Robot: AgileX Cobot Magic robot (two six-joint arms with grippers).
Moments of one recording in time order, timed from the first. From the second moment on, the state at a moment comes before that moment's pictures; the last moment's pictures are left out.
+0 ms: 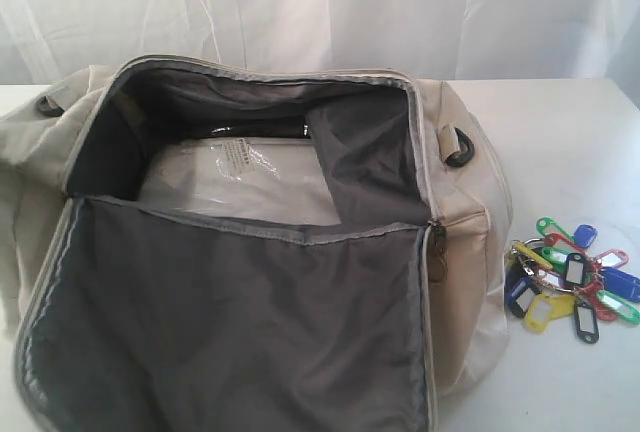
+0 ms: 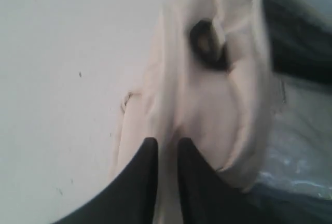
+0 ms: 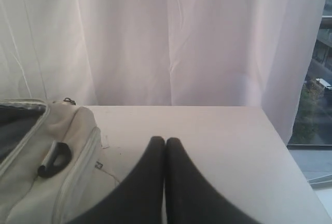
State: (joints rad) left arm 0.07 0.91 -0.60 -0.73 0.38 0.49; right arm 0.18 0.44 -0.42 0.01 0.16 0.03
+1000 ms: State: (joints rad) left arm 0.07 0.24 -0.60 -0.73 0.55 0.49; right arm 0.18 0.36 -0.35 0.01 0.16 0.16
